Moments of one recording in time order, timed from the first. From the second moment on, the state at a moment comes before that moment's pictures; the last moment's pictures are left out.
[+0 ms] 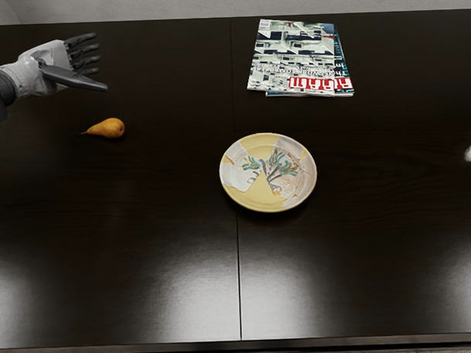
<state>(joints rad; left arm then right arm) -1.18 0.38 -0.19 -0.25 -0.02 -0.61 0.02 -0.06 0.00 0.08 0.12 0.07 0.06 -0.44</state>
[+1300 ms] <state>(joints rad) -1.38 0.10 0.56 -0.14 0.59 -0.37 0.10 -0.07 0.00 0.08 0.12 0.07 0.06 -0.44</state>
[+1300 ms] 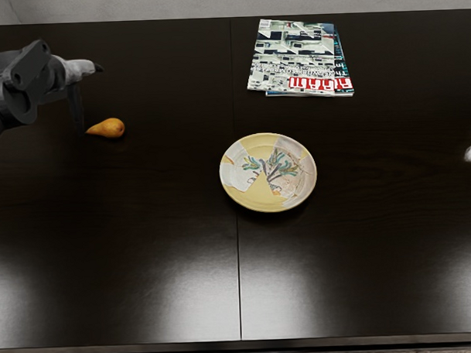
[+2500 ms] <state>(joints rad) -1.26 0.04 0.54 -0.14 0.60 -0.30 0.05 -0.07 0.00 0.08 0.12 0.07 0.06 -0.44</state>
